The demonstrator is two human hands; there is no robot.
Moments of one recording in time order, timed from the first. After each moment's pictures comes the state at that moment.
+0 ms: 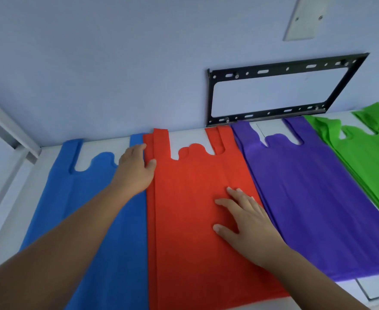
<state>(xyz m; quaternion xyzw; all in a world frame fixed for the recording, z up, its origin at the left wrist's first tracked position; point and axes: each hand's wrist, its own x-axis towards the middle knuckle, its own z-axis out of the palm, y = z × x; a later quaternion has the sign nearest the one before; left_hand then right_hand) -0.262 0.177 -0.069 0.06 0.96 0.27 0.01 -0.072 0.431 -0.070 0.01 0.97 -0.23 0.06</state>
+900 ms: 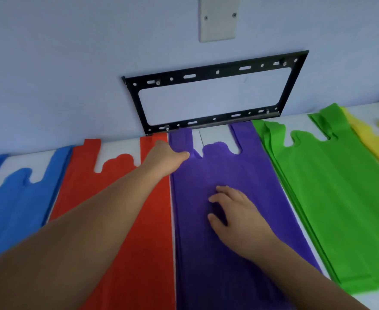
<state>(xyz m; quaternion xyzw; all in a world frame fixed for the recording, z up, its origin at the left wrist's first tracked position) -0.253 0.465 -0.020 -0.04 0.93 0.34 0.15 -0.085 0.621 -0.071 -0.01 0.97 -0.24 0.01</state>
